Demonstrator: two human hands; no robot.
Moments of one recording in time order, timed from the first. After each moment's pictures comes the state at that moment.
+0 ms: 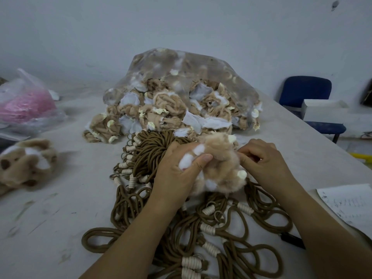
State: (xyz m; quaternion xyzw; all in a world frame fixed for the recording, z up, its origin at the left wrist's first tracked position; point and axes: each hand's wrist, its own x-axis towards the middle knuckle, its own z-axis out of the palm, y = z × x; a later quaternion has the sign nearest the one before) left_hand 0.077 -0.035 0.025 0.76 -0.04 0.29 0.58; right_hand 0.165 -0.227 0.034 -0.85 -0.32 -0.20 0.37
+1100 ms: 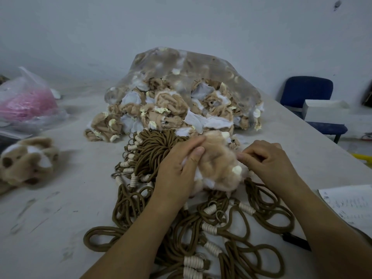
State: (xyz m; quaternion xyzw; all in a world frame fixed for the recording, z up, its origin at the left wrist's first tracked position) left_hand 0.076 -0.034 0.027 0.77 -0.07 0.31 0.56; right_hand 0.167 -0.230 0.035 -0.85 -0.30 -0.19 0.40
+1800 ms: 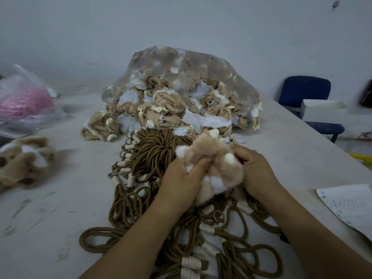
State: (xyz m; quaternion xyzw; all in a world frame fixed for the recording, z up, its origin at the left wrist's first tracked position) left_hand 0.077 -0.044 0.017 0.75 -0.03 0.23 0.62; right_hand 0.153 -0.200 0.027 -0.81 -0.31 -0.11 0.50
